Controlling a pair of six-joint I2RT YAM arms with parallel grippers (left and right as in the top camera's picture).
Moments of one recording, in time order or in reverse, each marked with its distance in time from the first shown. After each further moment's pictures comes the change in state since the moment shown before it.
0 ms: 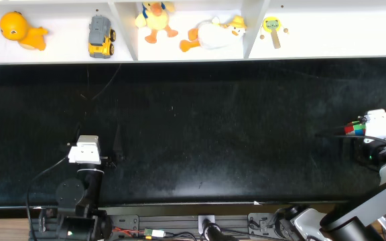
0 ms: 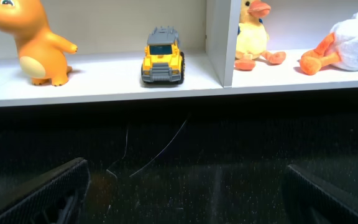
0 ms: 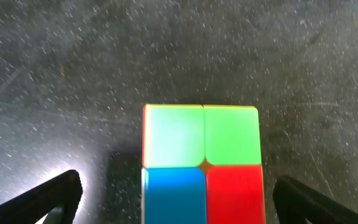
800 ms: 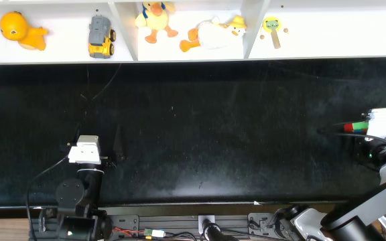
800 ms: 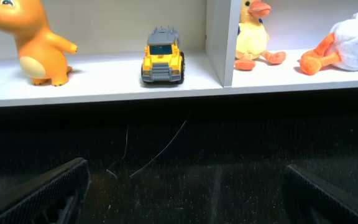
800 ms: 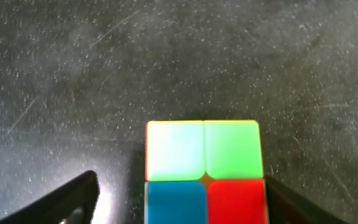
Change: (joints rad) left arm 0.000 0.000 0.000 0.000 0.000 0.000; right arm 0.000 0.005 0.000 0.013 -0.048 0.098
